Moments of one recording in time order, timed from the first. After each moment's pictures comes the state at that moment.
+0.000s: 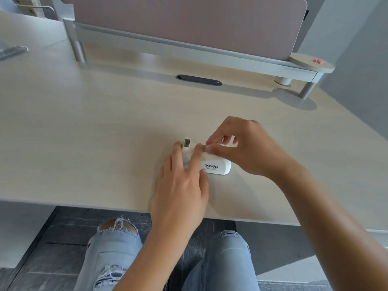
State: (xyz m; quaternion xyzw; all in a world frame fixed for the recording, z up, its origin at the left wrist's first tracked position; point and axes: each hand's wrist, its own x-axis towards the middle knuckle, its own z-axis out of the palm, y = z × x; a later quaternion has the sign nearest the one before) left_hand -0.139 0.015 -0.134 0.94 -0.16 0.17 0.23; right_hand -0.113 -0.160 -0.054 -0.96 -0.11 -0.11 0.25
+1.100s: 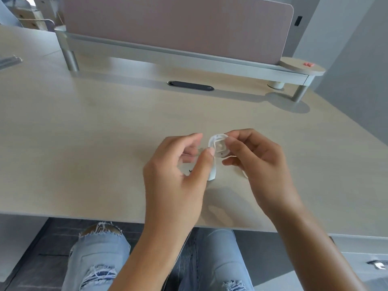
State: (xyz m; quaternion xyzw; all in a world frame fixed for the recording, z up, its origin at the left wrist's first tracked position) left_hand -0.155 -0.008 -0.079 0.72 -0.13 0.19 0.66; right_hand -0.166 -0.168 -0.068 -0.73 0.02 -0.20 0.66
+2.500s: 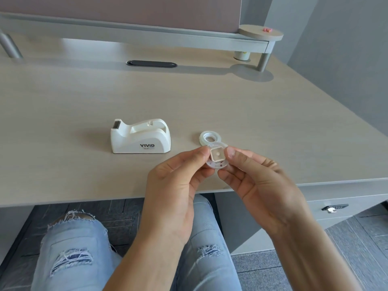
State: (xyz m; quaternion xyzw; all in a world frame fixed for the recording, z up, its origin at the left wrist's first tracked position) left_hand -0.221 -0.078 -0.092 0.47 0.00 -0.16 0.87; right_hand -0.270 -0.207 -0.078 -0.49 0.15 -0.09 0.85
